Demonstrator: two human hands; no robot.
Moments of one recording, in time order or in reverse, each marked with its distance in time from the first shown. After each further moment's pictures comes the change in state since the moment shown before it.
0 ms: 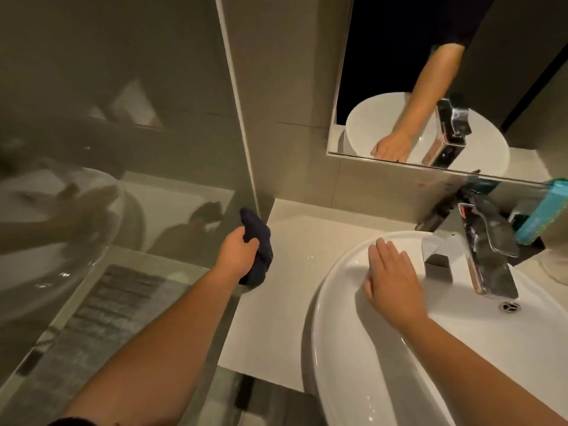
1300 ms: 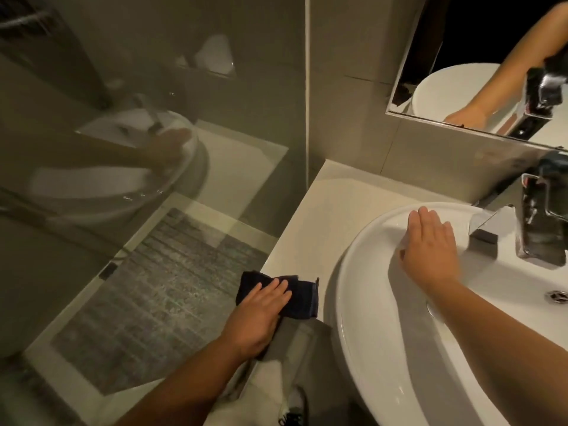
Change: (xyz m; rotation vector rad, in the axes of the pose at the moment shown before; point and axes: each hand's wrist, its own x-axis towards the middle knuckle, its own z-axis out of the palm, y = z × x) left_hand -0.194 -0.146 0.018 0.782 -0.185 0.472; right_hand 0.001 0.009 0.026 0.007 -0.003 -0.082
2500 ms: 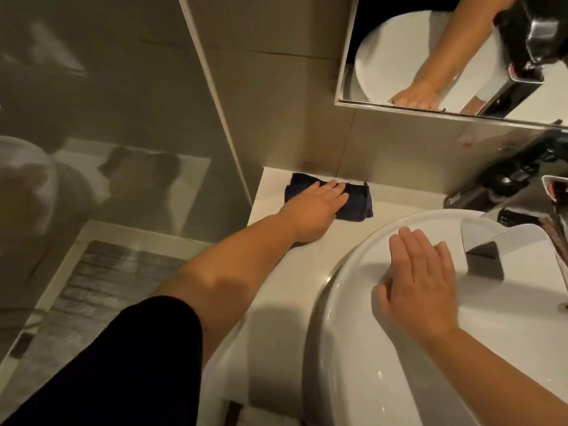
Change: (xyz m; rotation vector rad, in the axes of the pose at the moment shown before) left_hand 0.369 0.040 -0.039 0.260 -0.078 0.540; right_hand 0.006 -0.003 0.023 -0.009 0.186 0.078
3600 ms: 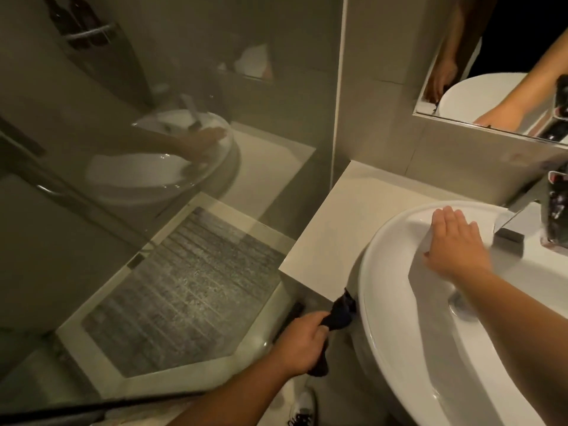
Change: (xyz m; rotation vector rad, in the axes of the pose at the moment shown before) left_hand -0.320 0.249 0.053 -1.023 0.256 -0.840; right_hand -0.001 0.008 -0.033 -0.123 -0.325 -0.098
